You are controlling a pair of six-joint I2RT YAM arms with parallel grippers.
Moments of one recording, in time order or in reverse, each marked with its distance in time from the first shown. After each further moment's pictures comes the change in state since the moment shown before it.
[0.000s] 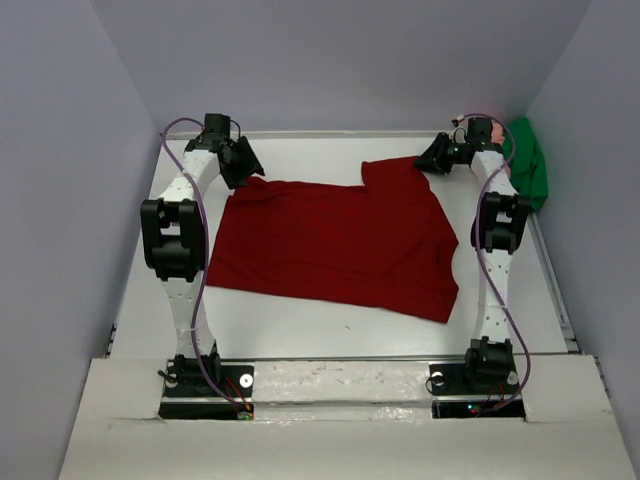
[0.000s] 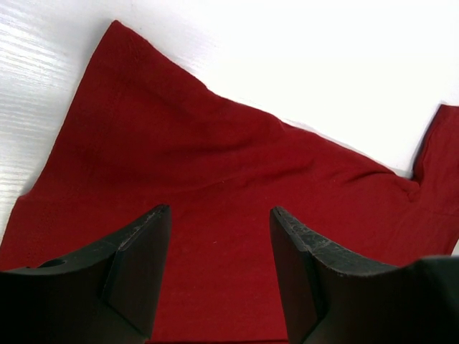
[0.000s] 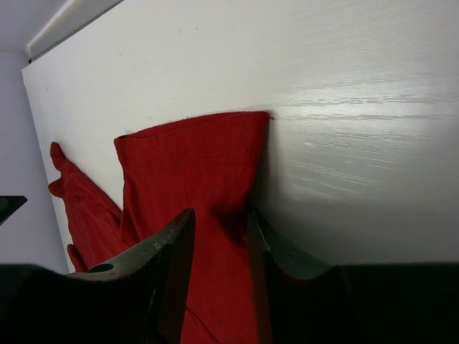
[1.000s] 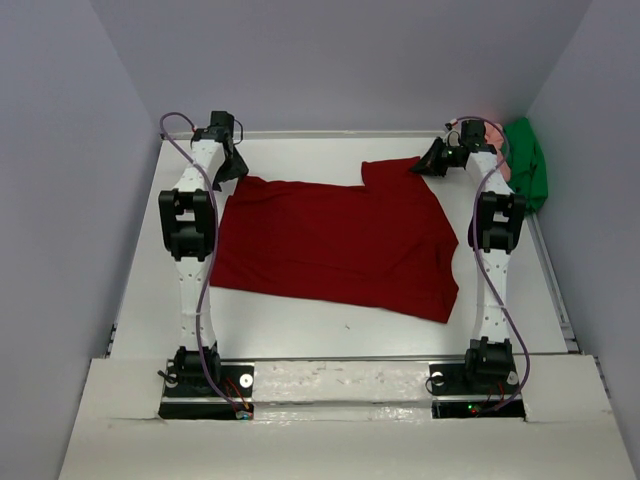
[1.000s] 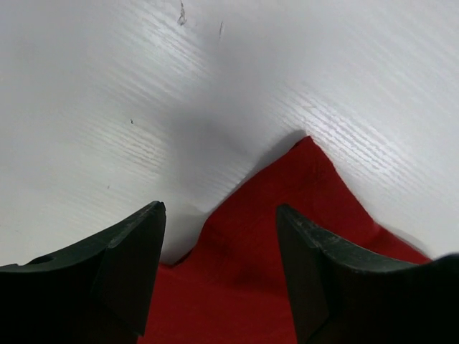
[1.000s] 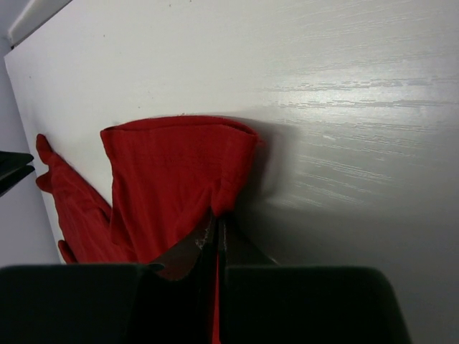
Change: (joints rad) left arm 0.021 0.336 0.426 -0.304 -0.426 0.003; right arm 0.027 -0.003 -0.034 -0.010 0.023 -0.023
